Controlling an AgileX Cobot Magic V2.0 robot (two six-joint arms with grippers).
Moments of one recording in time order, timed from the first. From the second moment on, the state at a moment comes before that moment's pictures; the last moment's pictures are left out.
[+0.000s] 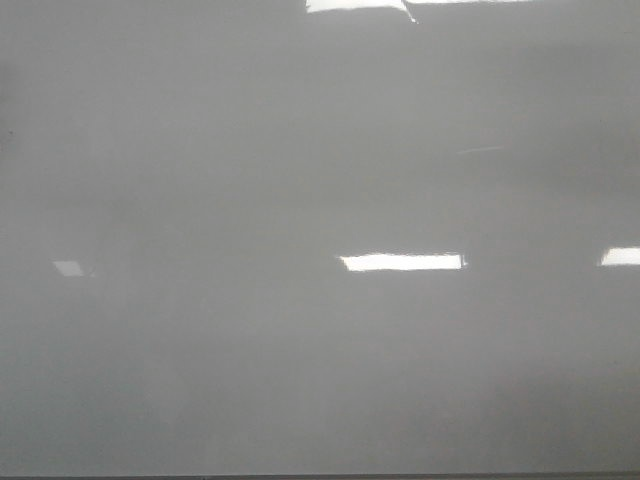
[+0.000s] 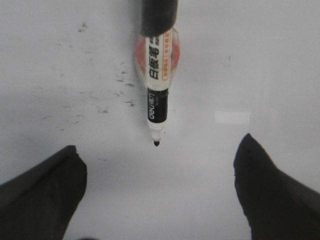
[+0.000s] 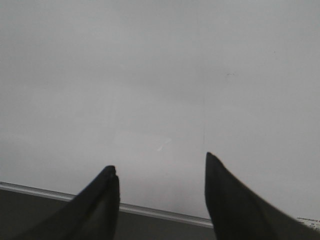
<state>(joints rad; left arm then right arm) 0.03 1.22 -0.84 -0.14 0.53 0.10 0.12 0.63 -0.72 0.08 0.74 -0.01</state>
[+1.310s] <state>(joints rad) 0.02 1.47 -0.86 -0.15 0.29 0.10 0.12 0.63 -0.72 0.08 0.73 -0.01</state>
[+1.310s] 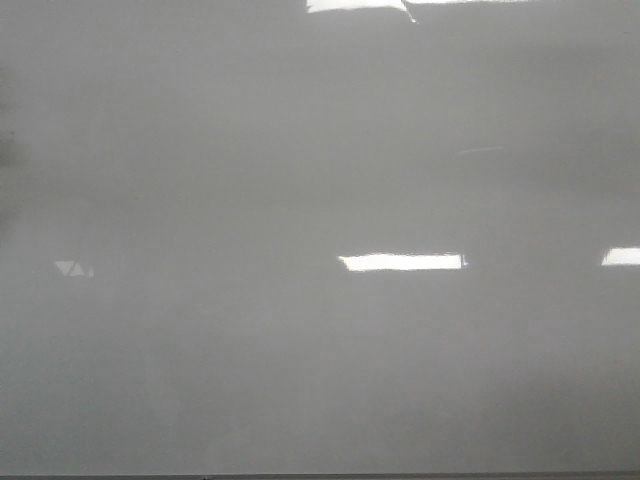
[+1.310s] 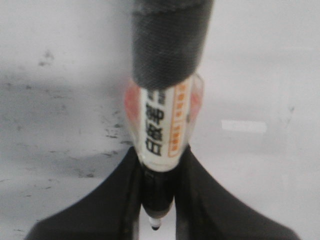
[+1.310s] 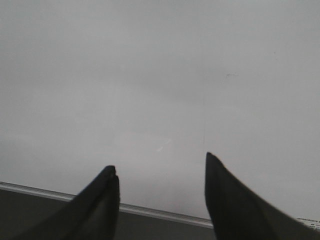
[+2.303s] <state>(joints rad) -0.56 1.27 -1.19 -0.14 1.08 0.45 0.12 0.80 -0.87 0.08 0.87 -0.02</state>
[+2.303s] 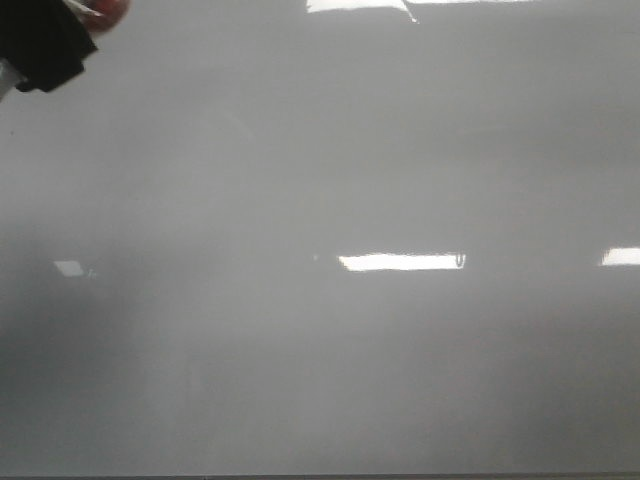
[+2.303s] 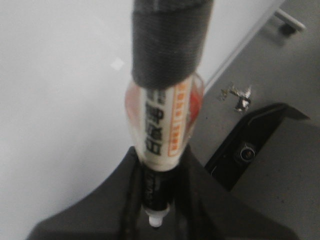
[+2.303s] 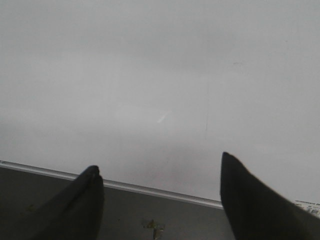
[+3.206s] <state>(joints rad) -0.91 1.39 -1.19 -0.13 1.04 0.61 0.60 1.06 -0.97 0.45 0.93 -0.85</state>
